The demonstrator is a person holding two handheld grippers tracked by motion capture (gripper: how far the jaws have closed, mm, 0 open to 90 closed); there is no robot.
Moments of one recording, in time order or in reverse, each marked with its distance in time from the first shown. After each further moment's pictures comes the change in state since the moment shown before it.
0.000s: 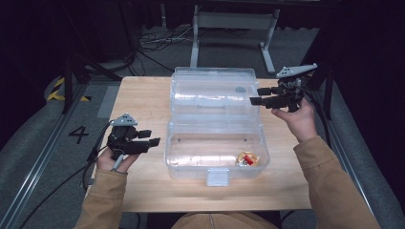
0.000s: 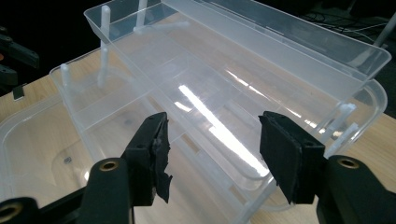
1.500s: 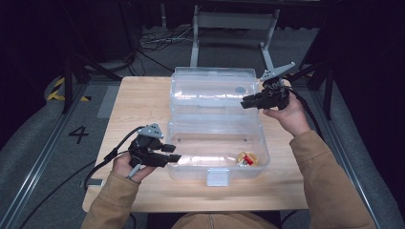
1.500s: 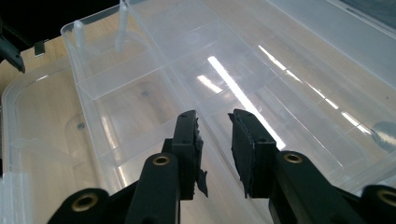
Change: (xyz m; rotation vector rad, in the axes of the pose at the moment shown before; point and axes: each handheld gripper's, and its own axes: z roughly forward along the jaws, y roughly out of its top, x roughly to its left) left arm -0.054 0.011 0.030 0.161 -0.233 0.199; right arm -0.003 0.004 0.035 0.130 0.129 -0.090
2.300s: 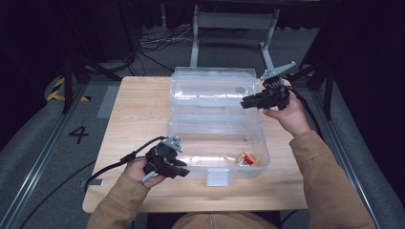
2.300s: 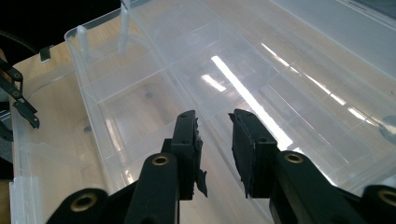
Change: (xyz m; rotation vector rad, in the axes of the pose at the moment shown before) left arm -0.010 -0.002 0.043 0.218 -0.074 0.059; right arm -0.001 0.000 0.000 0.002 0.012 0.035
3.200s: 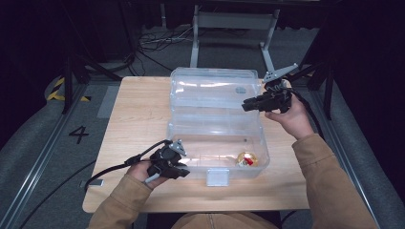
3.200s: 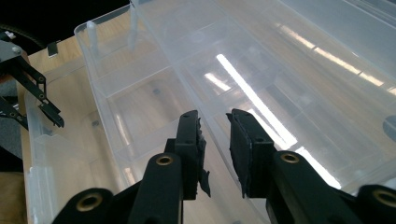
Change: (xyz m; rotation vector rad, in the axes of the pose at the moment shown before) left arm -0.001 -0.001 0.014 0.049 0.066 0.016; right arm 0.013 -0.002 -0.008 0.005 0.004 -0.018
